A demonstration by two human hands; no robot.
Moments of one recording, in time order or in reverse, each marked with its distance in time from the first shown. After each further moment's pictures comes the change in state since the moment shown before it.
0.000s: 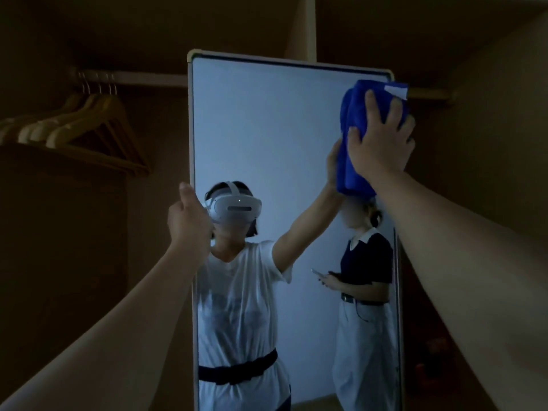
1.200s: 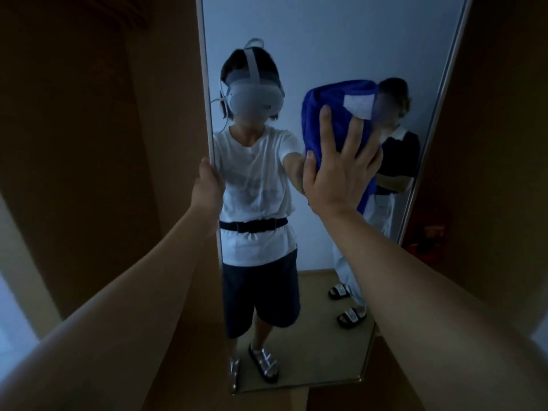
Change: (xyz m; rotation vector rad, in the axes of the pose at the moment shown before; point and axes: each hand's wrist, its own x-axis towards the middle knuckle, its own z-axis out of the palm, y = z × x) left_hand -0.089 -0.125 -0.075 0.071 -0.150 -0.489; right_hand -0.270 0.002 0.028 -0.040 -0.090 -0.216
